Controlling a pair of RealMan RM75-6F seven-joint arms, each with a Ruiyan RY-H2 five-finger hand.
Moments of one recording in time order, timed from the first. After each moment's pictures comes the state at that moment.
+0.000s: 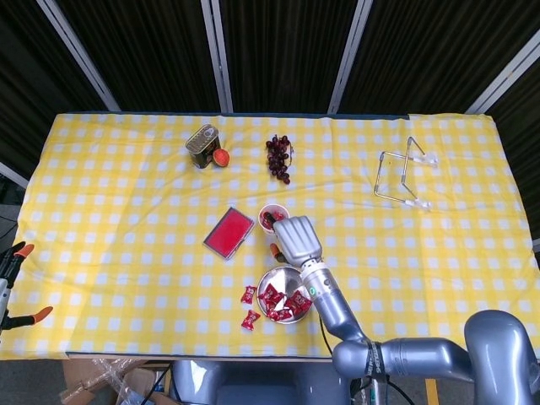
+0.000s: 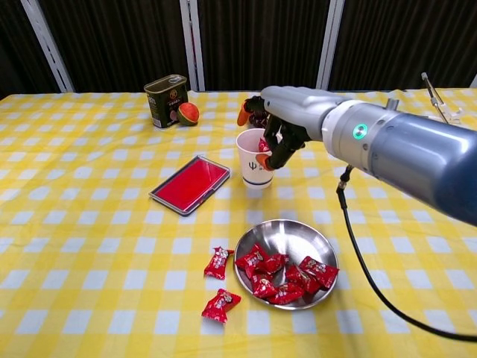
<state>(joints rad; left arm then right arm) -0.06 -1.01 -0.01 -1.72 1.41 1.39 -0.13 0.91 -1.69 0.27 -1.71 -0.73 1.15 -0.69</state>
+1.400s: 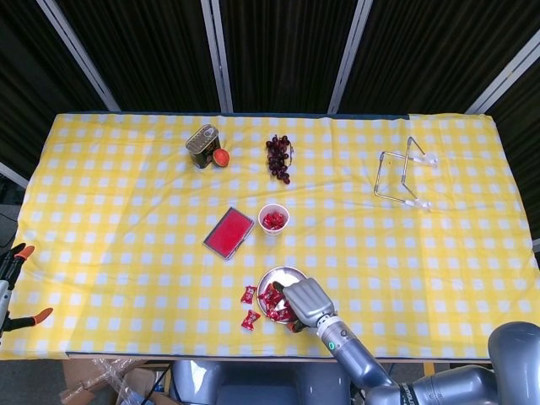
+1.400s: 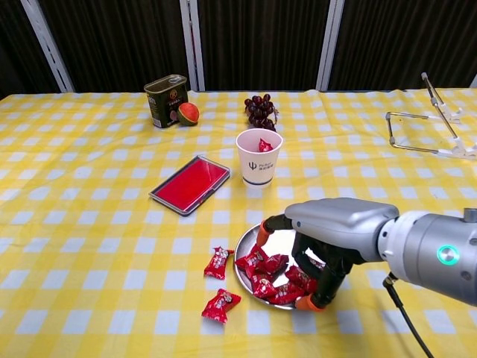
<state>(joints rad) -0.05 -1.01 -0.01 -1.72 1.41 1.39 -0.10 0.81 -1.61 0.03 -1.93 -0.72 1.09 -0.69</state>
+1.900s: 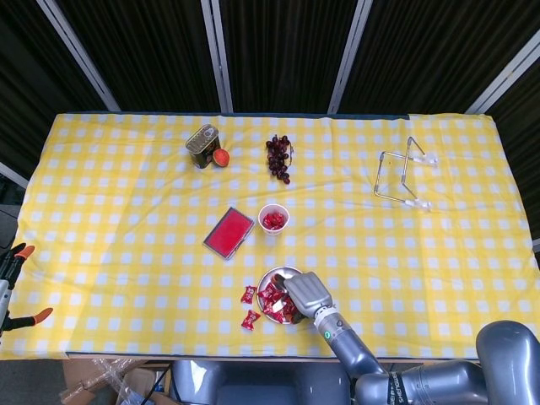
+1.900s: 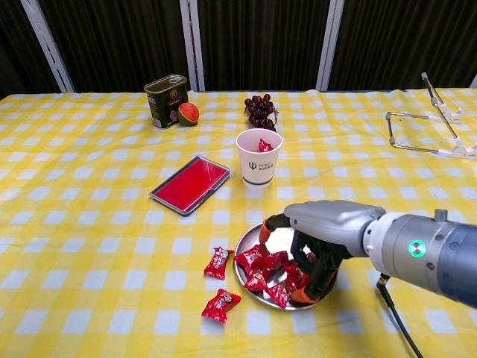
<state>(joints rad) -0.05 -1.01 -0.01 -1.73 1.41 1.38 -0.10 0.82 -1.66 0.06 -1.81 -0.67 1.04 -0.65</state>
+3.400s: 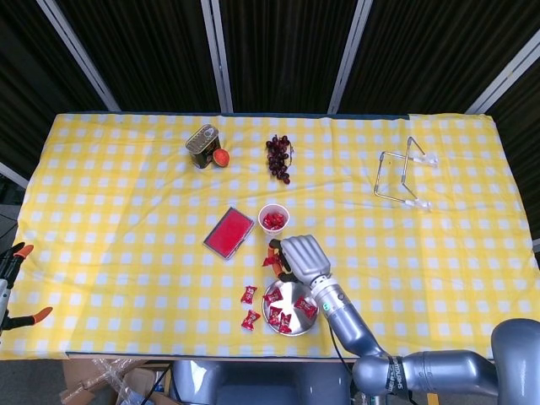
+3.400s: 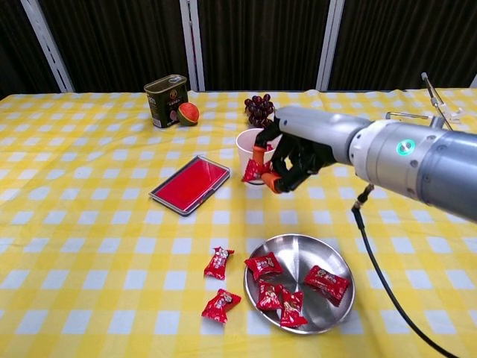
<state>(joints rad) -0.05 -1.01 -0.01 -1.73 1.40 1.38 -0.11 0.84 -1.61 0.25 -1.81 -0.78 1.09 -0.53</state>
